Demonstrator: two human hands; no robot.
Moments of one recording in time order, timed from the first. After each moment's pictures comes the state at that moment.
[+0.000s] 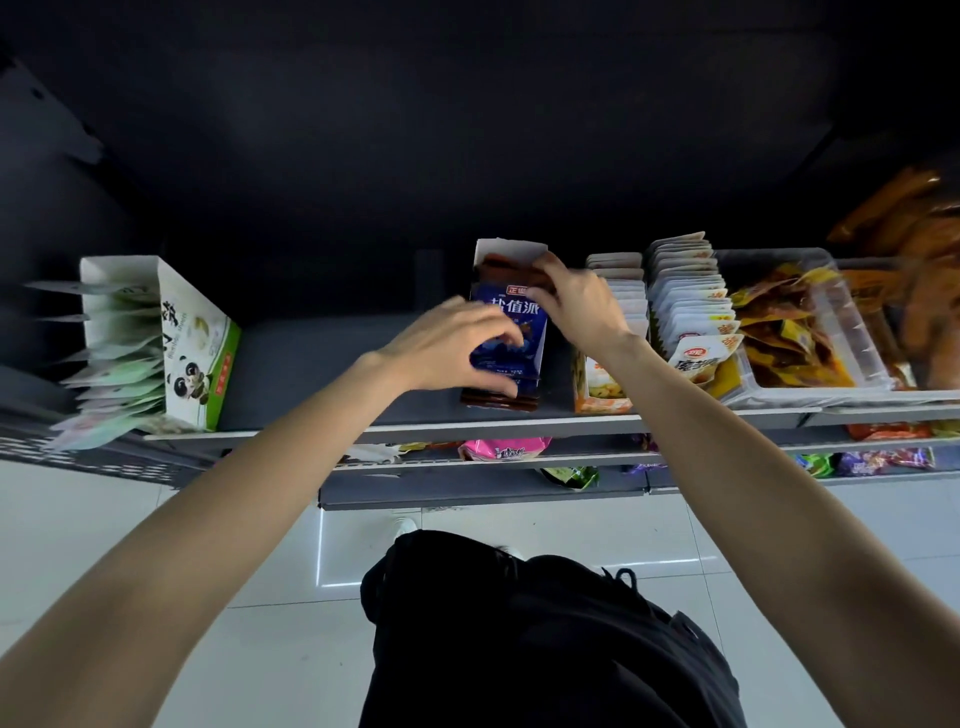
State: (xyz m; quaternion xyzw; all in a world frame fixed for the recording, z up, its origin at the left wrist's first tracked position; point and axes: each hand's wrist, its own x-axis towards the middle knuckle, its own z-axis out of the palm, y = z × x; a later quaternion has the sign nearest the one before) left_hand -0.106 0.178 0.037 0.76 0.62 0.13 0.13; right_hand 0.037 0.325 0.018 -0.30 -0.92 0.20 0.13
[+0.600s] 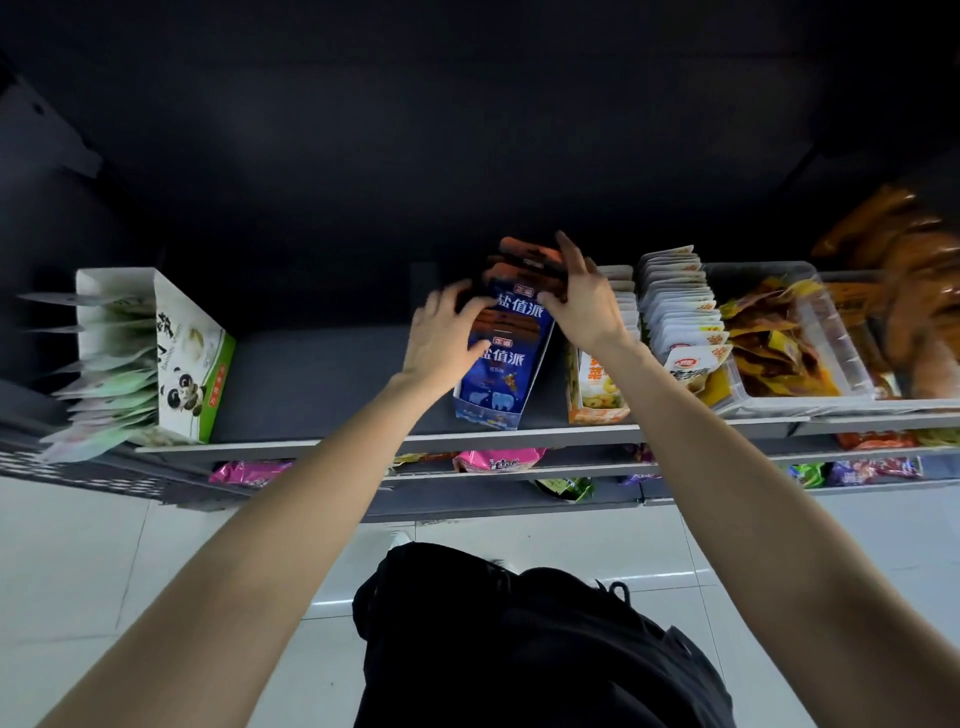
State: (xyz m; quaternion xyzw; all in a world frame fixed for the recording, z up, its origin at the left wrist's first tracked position) left_hand -0.101 0.201 -0.007 0.58 0.81 0.12 0.04; right_hand 0.036 0.335 0.023 -0.40 -0.86 0.27 0.15
